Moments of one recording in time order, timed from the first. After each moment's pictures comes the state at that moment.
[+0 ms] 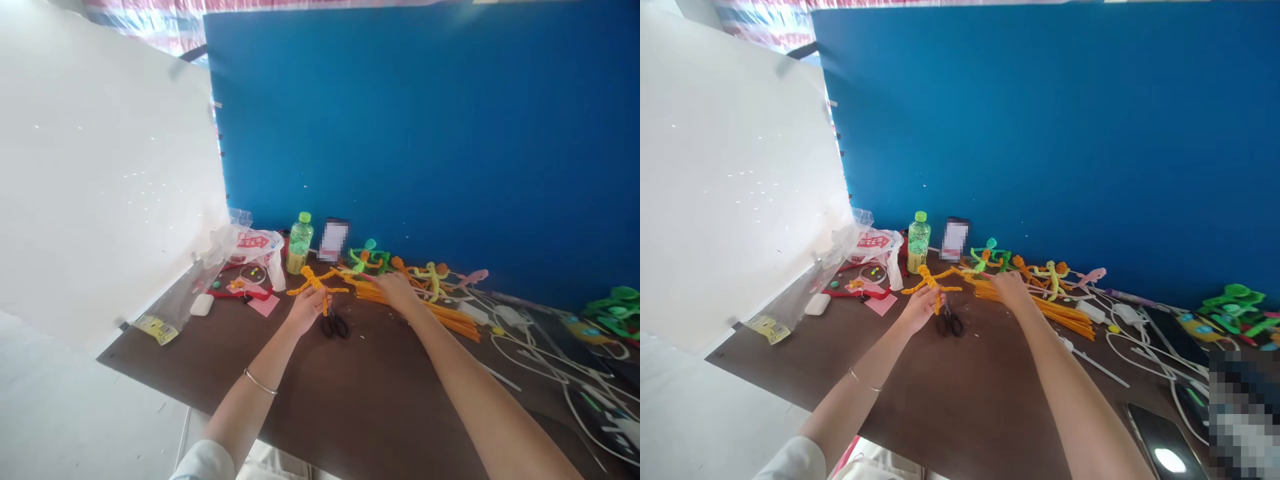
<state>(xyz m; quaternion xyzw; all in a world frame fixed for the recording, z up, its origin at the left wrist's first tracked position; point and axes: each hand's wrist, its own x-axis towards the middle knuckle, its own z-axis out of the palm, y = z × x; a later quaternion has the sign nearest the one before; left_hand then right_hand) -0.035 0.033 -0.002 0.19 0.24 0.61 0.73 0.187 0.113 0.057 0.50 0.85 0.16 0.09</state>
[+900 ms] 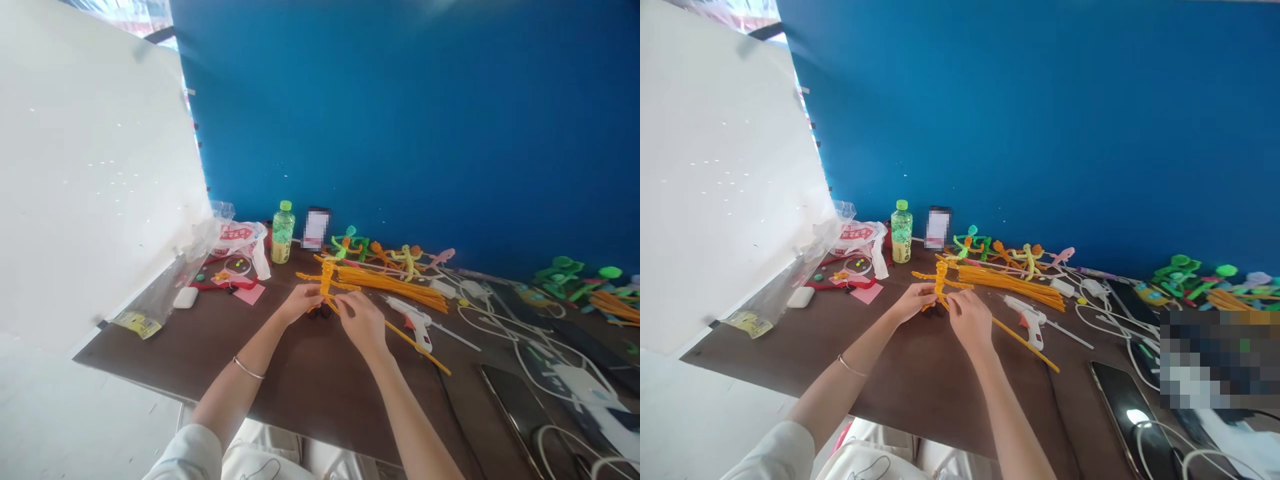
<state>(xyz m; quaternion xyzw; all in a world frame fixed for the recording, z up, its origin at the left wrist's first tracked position) -0.029 0.025 -0.017 0.54 0.31 0.45 0.64 0.129 -0.028 0.032 0.54 0.76 0.08 -0.34</state>
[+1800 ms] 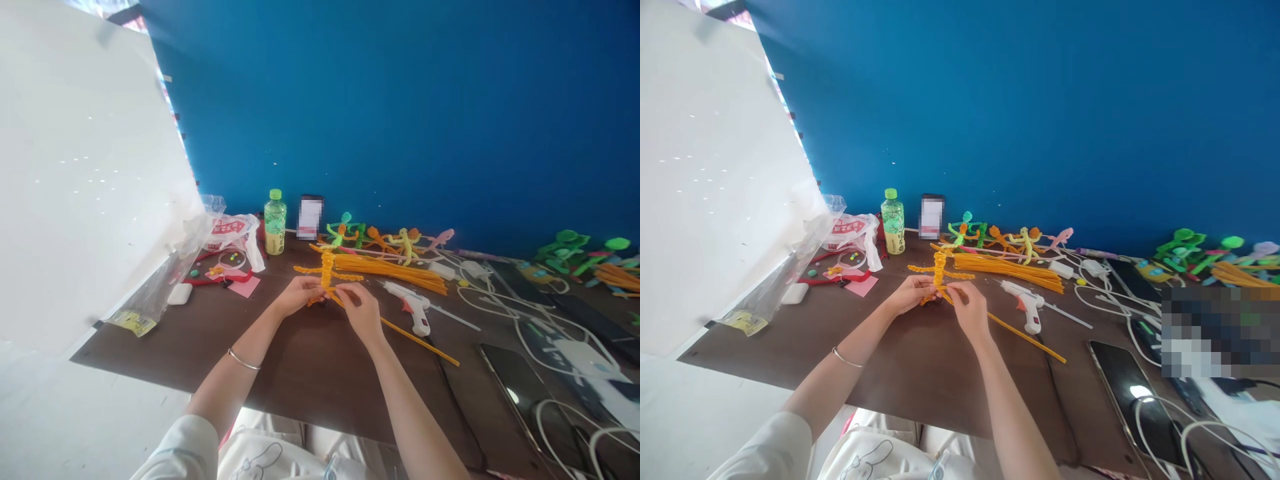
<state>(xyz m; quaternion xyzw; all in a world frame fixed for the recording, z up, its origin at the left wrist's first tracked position) -0.023 0.016 -0.007 0.49 0.26 0.42 0.72 0.143 -0.023 0.010 0.51 0.68 -0.20 -0.49</state>
